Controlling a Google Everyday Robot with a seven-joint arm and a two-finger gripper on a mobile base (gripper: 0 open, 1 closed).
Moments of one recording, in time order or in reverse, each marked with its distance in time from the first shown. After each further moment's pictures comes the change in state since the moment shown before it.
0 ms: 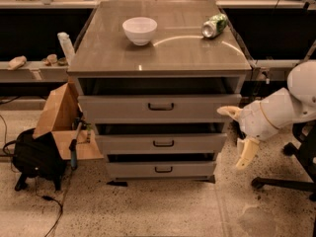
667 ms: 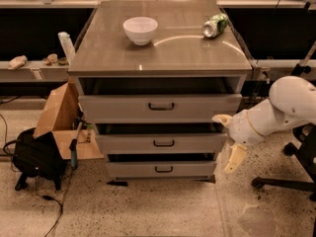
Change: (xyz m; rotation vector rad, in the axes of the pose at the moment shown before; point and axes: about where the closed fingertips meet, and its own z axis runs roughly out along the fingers) arm 0.026 -0.008 0.046 0.004 0.033 0.069
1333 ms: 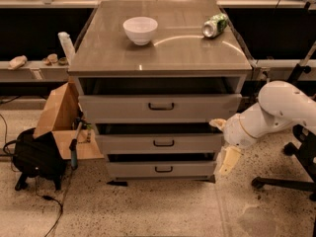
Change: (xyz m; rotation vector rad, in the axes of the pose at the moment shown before) arm 0.013 -0.003 0.027 -0.024 0.047 0.047
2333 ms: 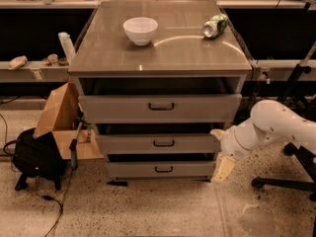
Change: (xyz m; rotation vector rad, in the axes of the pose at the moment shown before) arm 0.036 -0.009 0.048 0.047 0.038 0.063
